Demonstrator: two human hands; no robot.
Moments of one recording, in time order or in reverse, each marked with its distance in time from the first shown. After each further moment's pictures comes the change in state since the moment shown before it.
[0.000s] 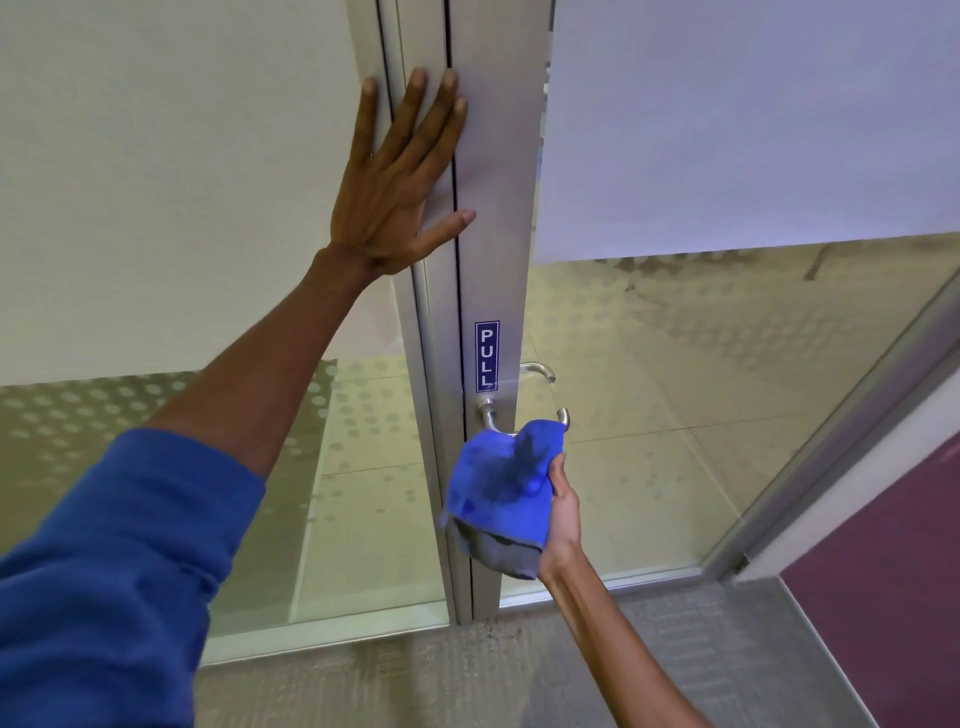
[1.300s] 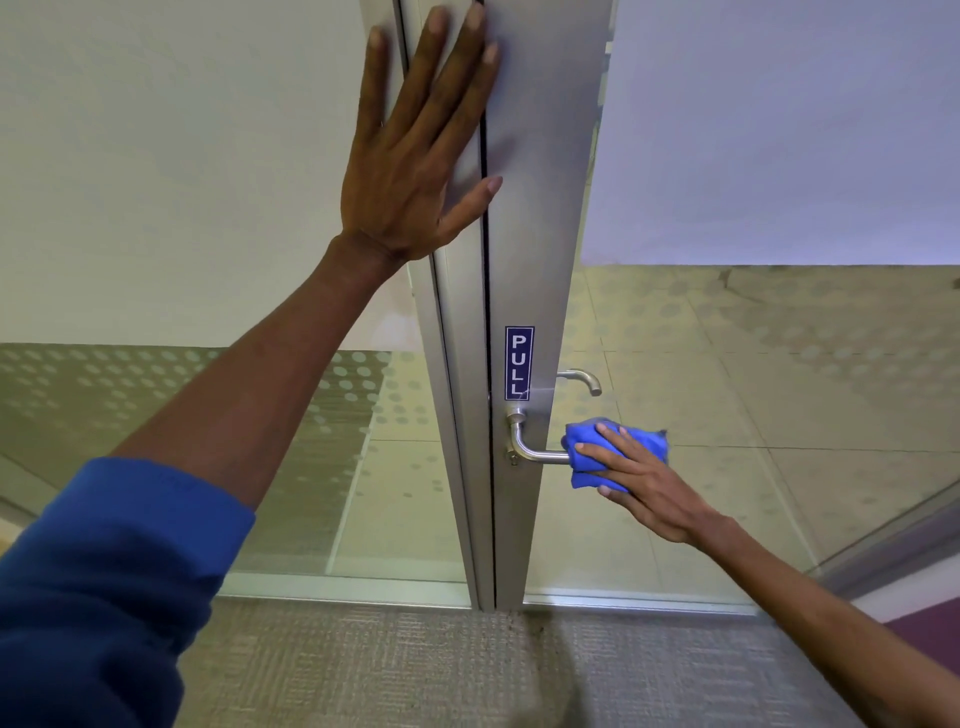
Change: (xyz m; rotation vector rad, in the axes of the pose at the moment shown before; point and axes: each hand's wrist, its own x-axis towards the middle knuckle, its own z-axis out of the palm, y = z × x) left_hand 0.001 0.005 0.020 0.223 0.158 -0.119; right_hand 0.129 -0.151 -0.111 -1.994 -0.747 -0.971
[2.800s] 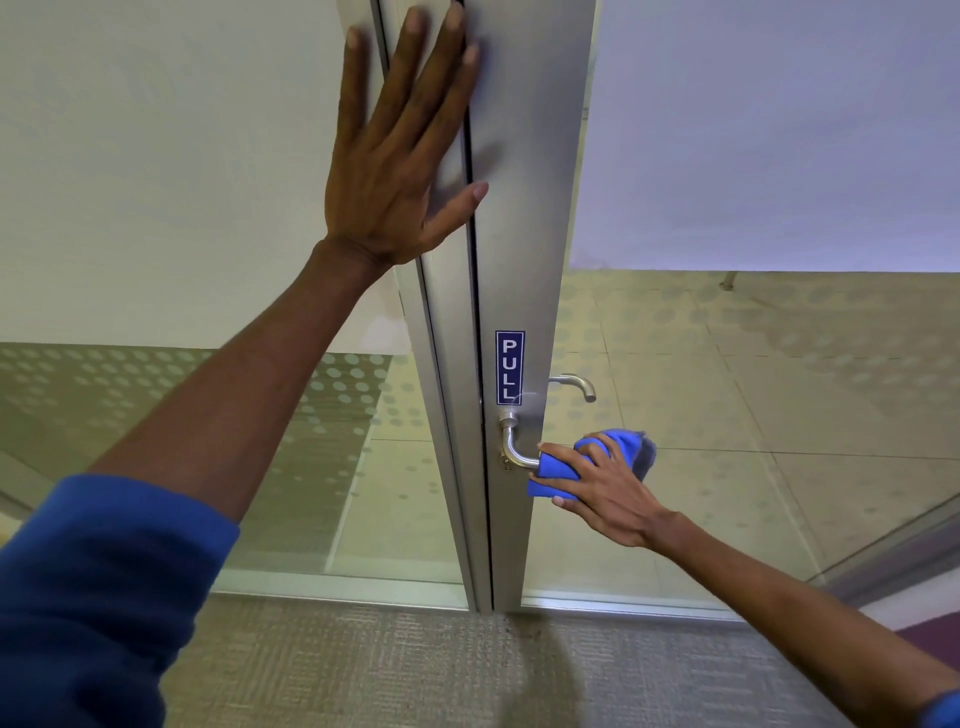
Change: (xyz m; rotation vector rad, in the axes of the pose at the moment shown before) left_hand -0.002 -0.001 0.007 0.013 0.014 0.000; right_hand 0.029 -0.020 0.021 -0.277 -0.053 -0.020
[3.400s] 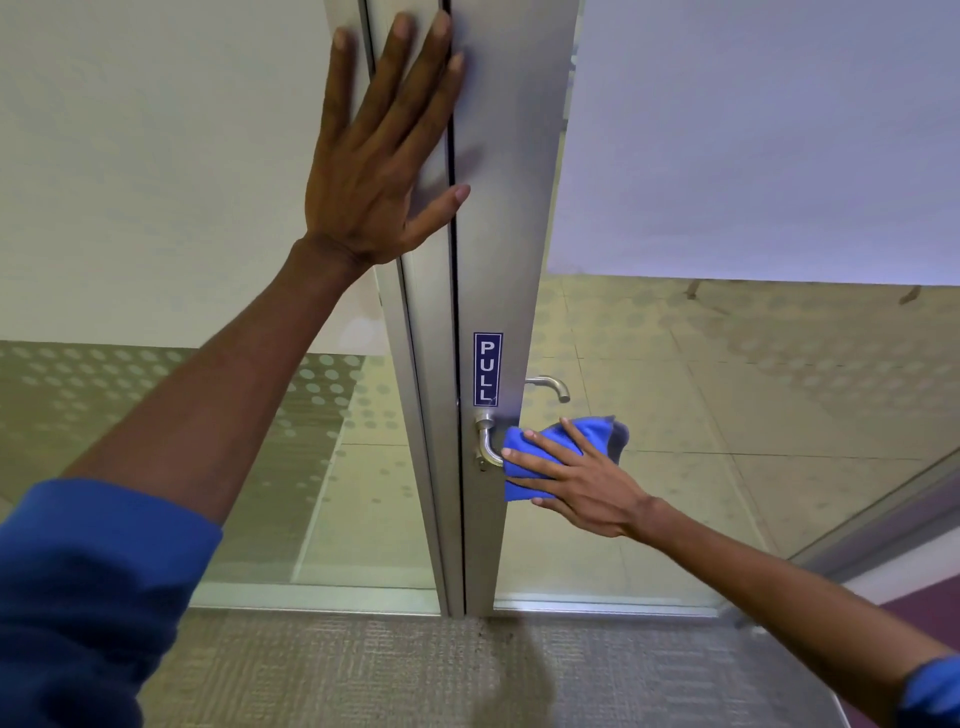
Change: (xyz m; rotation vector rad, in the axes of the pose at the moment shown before) left_hand -0.001 -0.002 0.002 -0.020 -0.012 0.006; right_hand 0.004 0.008 -0.026 -0.242 -0.109 -0.168
